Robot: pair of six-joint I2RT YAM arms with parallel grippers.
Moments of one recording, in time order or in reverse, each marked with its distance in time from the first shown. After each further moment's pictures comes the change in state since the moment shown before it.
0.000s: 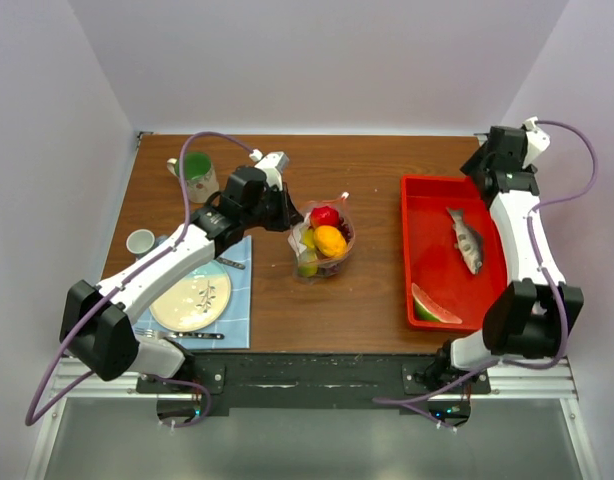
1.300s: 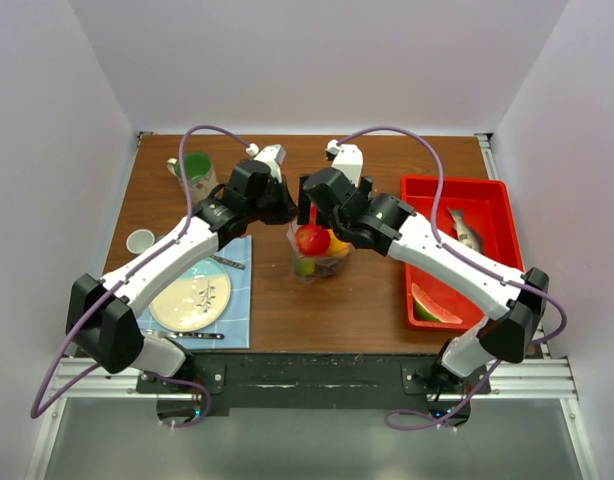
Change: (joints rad) left arm 0.000 0.046 0.079 -0.068 -0.100 -0.042; right arm 1.062 0.064 0.206 -0.247 0.225 0.145
